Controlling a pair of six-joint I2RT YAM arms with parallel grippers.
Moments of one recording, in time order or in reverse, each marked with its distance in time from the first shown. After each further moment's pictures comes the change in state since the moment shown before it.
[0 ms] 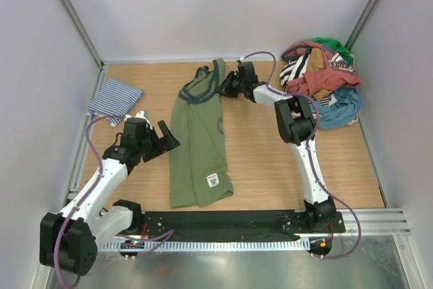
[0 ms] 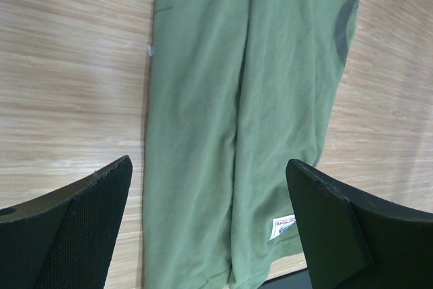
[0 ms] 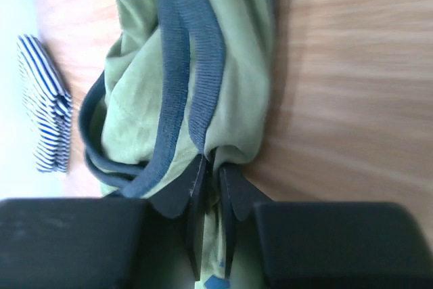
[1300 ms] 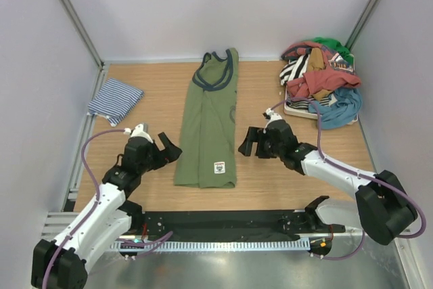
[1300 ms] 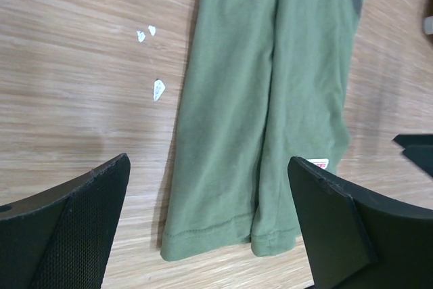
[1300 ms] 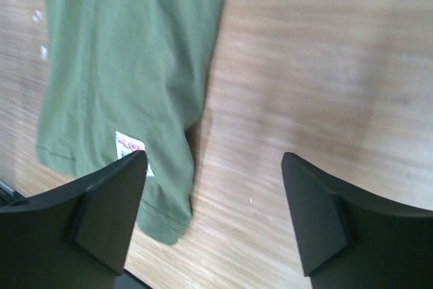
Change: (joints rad) left arm -0.116 -0.249 -0.243 0.153 -0.117 -0.070; right arm 0.172 -1.288 -1.331 -0.051 0.243 -0.183
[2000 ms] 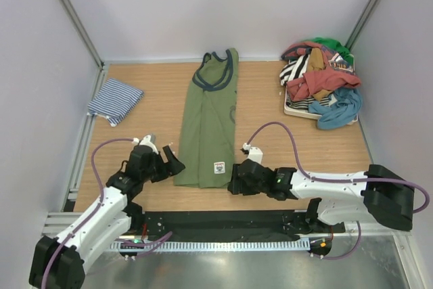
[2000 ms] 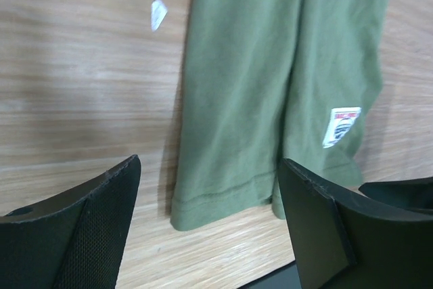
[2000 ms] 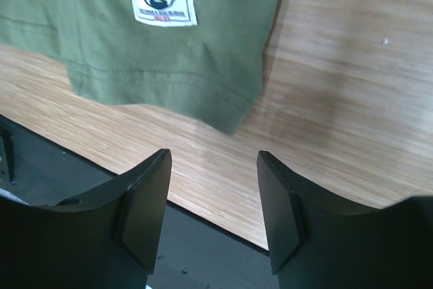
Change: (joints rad) left arm -0.037 -0.049 -0.106 -0.020 0.100 -0.008; right arm 0.558 -0.015 -0.060 -0.161 0.294 0.382
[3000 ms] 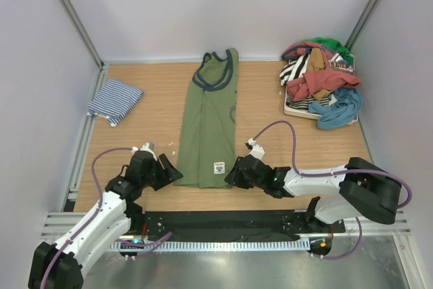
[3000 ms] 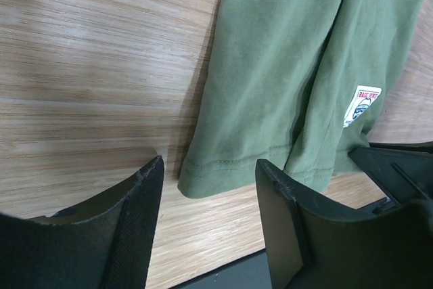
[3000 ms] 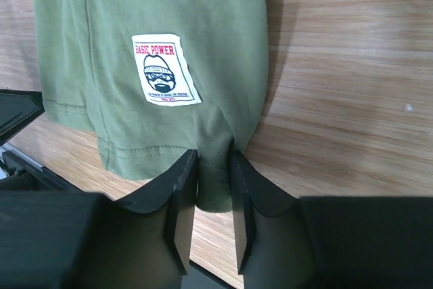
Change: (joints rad) left arm -0.020 -0.038 -0.040 -0.108 0.027 -0.127; right arm -0.064 0.153 -0.079 0.345 0.000 0.147
